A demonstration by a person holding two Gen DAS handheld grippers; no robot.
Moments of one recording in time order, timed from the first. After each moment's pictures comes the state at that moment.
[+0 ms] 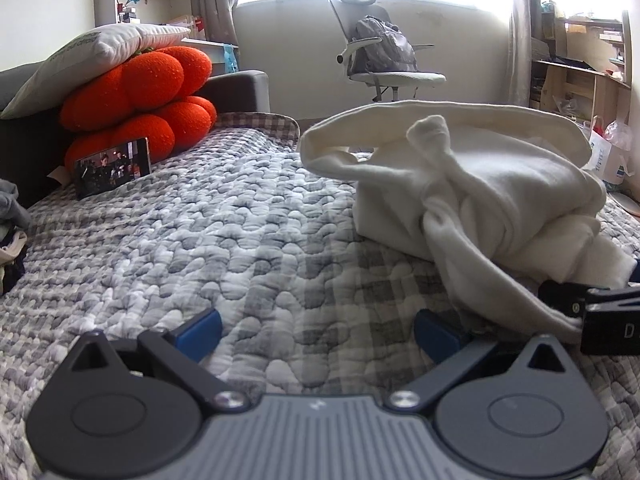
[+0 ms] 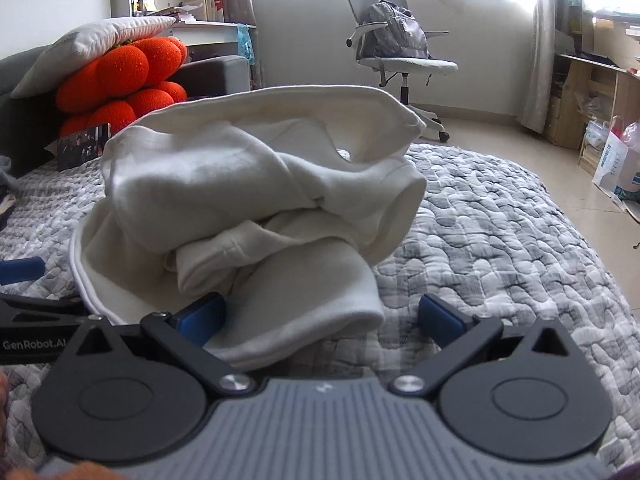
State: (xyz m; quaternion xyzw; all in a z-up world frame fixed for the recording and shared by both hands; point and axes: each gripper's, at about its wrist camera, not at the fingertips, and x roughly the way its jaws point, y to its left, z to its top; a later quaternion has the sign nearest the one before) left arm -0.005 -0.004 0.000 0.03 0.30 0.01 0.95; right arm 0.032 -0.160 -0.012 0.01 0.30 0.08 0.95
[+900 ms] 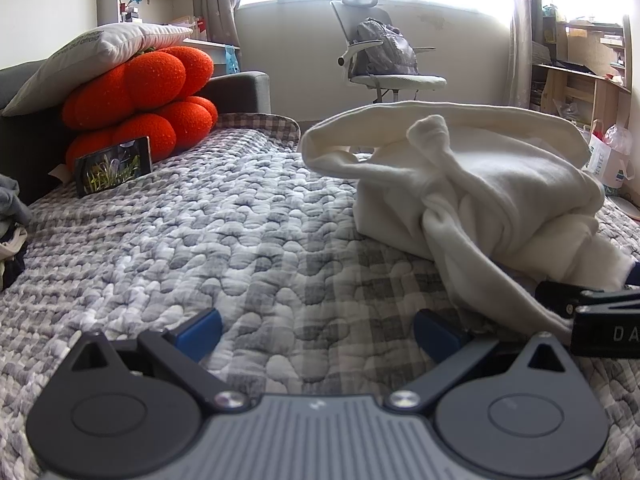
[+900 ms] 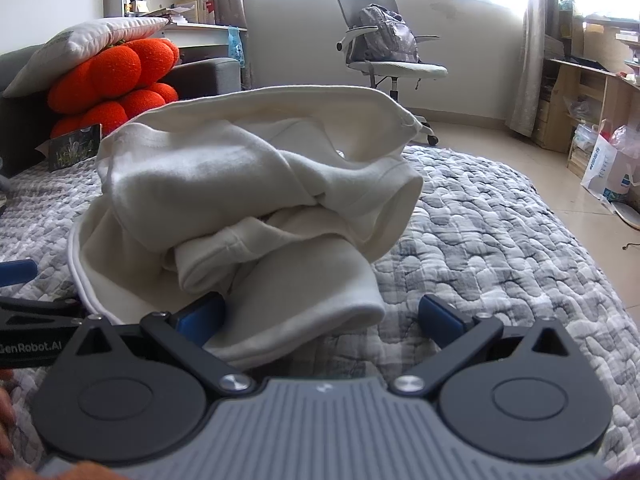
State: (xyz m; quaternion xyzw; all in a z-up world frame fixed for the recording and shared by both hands) left arm -0.007 -0.005 -0.005 0.03 0.29 0.02 0.96; right arm 0.029 -0.155 -0.015 0.00 0.28 0.06 0.96
